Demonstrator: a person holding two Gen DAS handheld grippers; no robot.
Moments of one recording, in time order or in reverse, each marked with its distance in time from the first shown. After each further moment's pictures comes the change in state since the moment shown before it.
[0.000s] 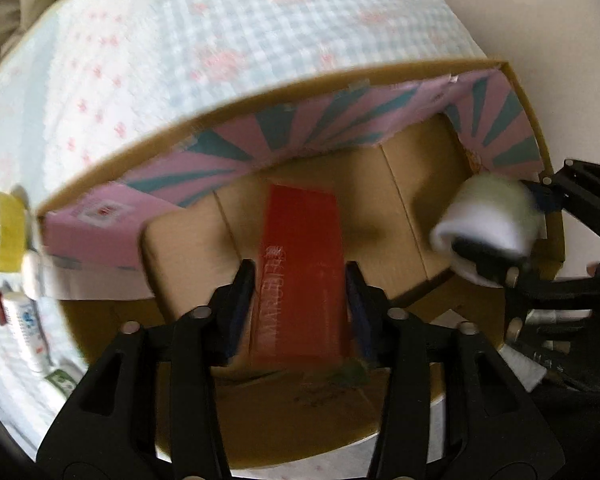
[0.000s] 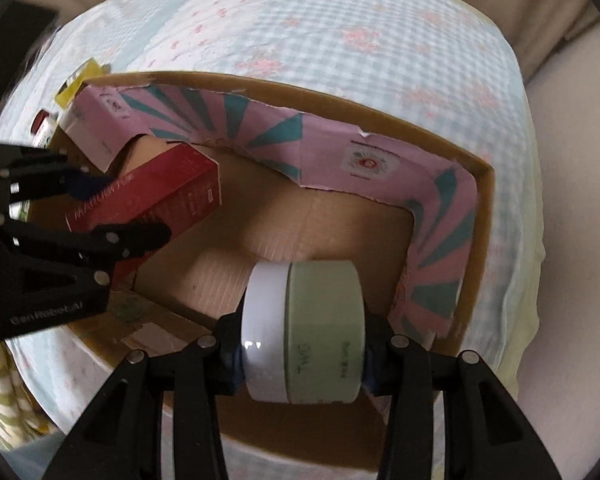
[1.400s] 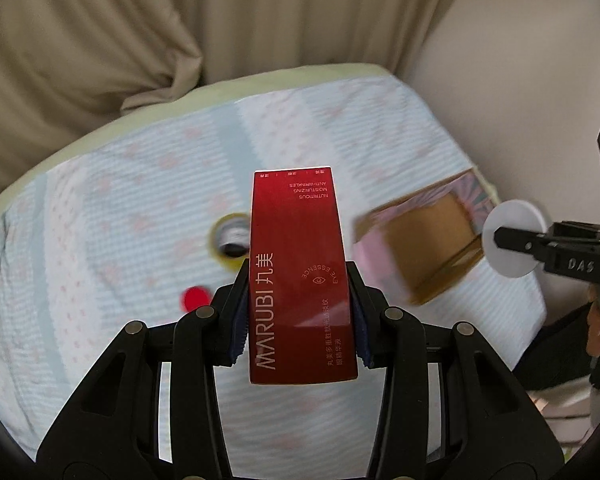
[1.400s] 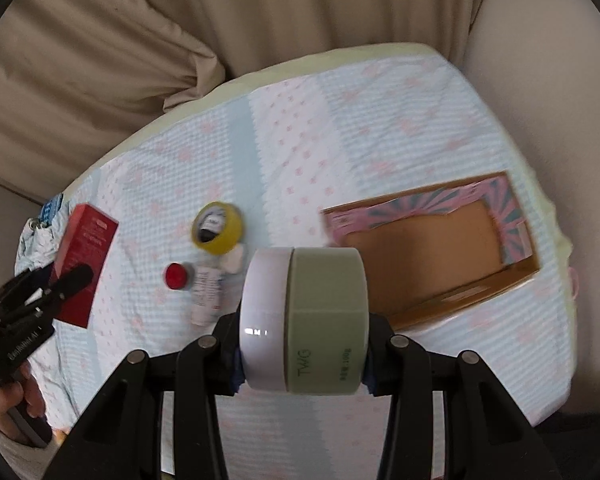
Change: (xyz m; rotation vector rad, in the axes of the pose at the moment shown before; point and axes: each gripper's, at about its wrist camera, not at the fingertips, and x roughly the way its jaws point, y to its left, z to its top) left arm -0.303 0.249 -0.128 0.015 -0.381 -0.030; right arm -0.206 0.222 0.057 0.561 -0.240 0.053
